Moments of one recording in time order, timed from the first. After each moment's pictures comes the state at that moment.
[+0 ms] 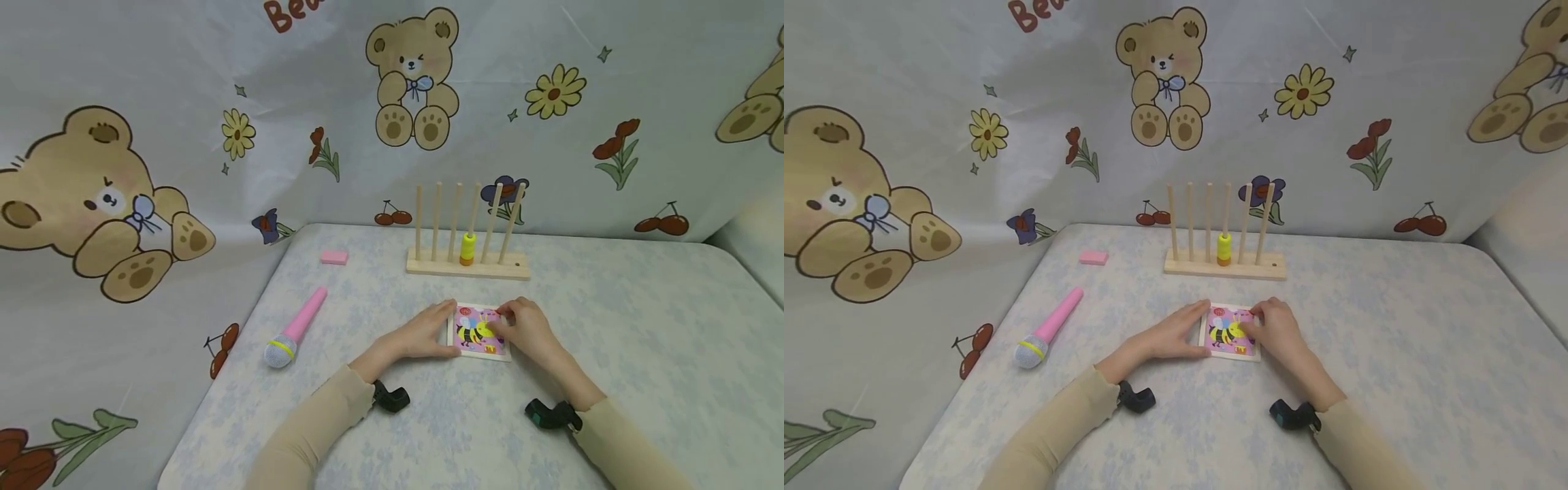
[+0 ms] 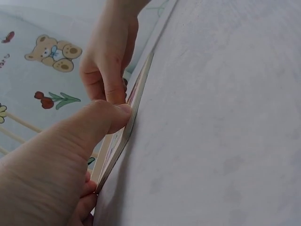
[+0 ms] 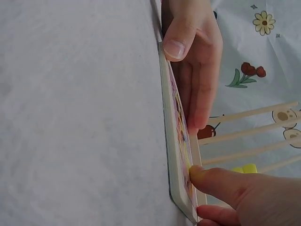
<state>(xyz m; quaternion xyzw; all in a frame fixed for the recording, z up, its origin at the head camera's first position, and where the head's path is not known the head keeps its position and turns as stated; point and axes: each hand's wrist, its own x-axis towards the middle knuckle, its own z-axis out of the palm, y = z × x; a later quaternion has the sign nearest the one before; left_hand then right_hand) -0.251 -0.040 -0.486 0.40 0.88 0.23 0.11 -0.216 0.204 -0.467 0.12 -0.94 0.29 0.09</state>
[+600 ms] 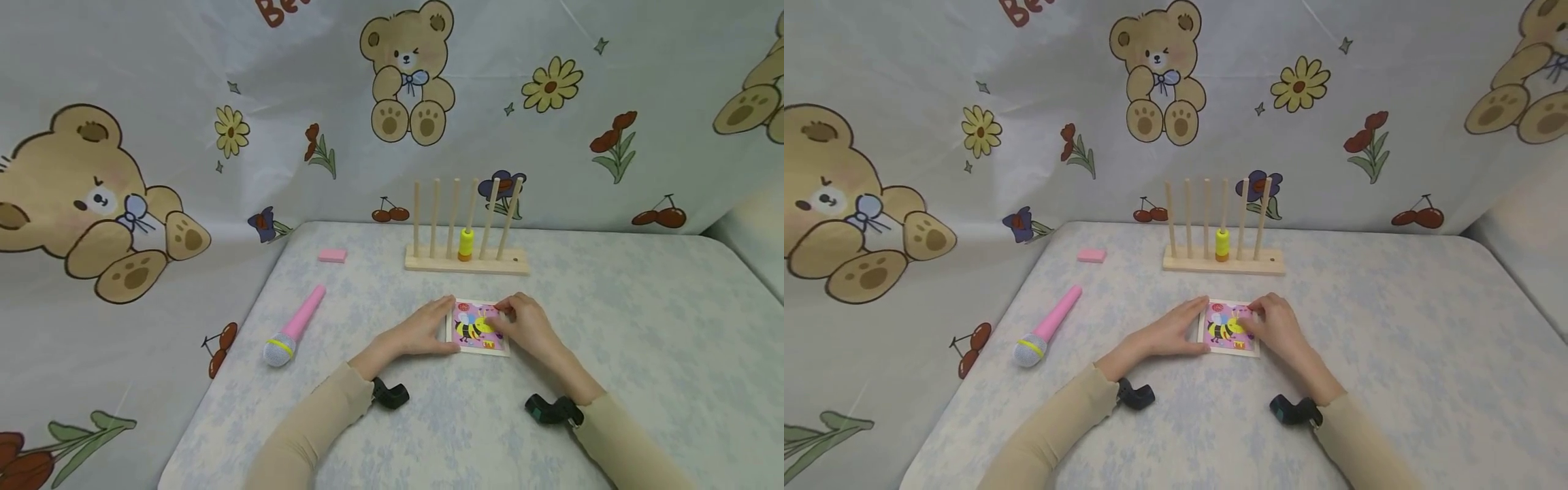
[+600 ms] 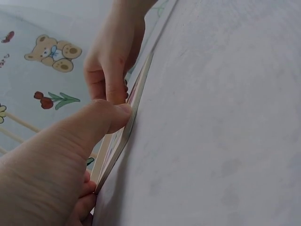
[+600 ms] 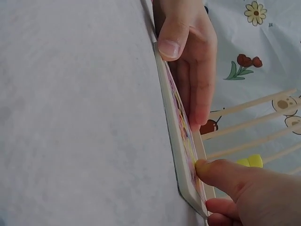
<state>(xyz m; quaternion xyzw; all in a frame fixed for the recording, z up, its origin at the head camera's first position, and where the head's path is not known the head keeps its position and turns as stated) -0.252 -0.037 -0.482 0.40 0.88 0.22 0.12 -0.218 0.209 -0.475 0.13 -0.94 0.31 0.11</state>
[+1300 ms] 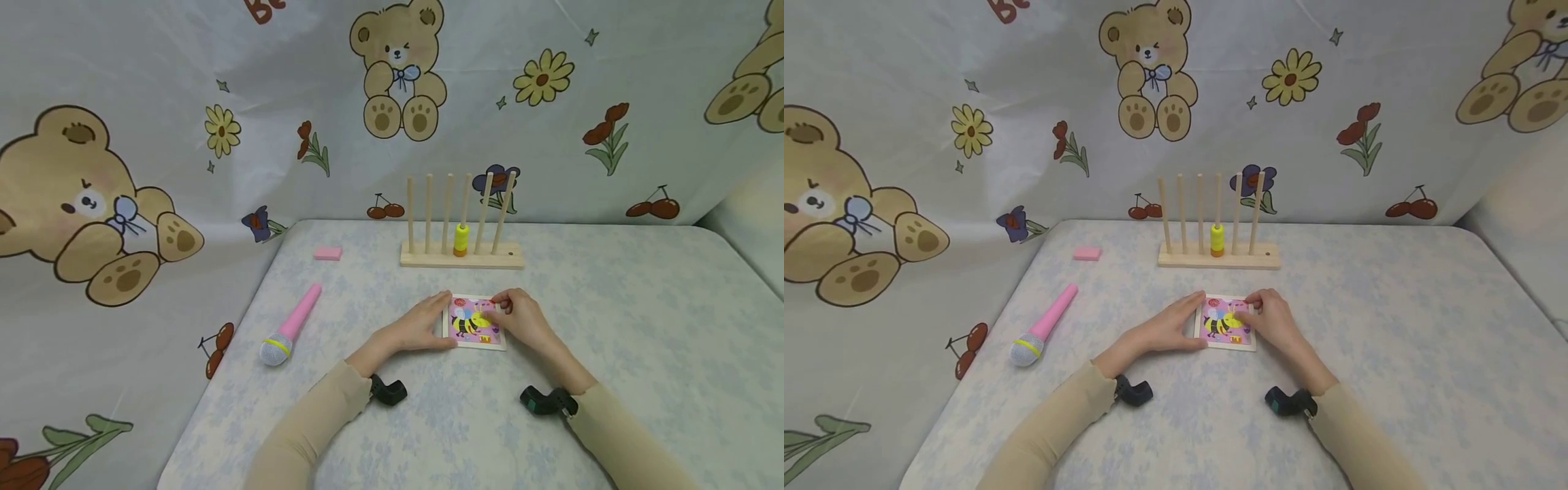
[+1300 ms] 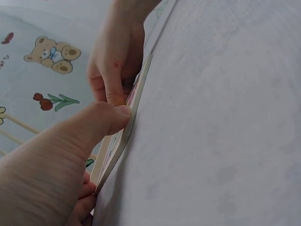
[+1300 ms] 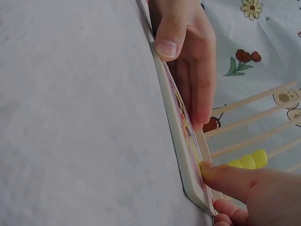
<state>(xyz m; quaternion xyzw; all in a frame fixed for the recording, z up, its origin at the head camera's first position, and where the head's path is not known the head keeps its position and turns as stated) -0.251 -0.034 -0.484 0.39 0.88 0.23 0.12 -0.219 0.209 -0.473 0.07 -0.92 0.37 0.04</state>
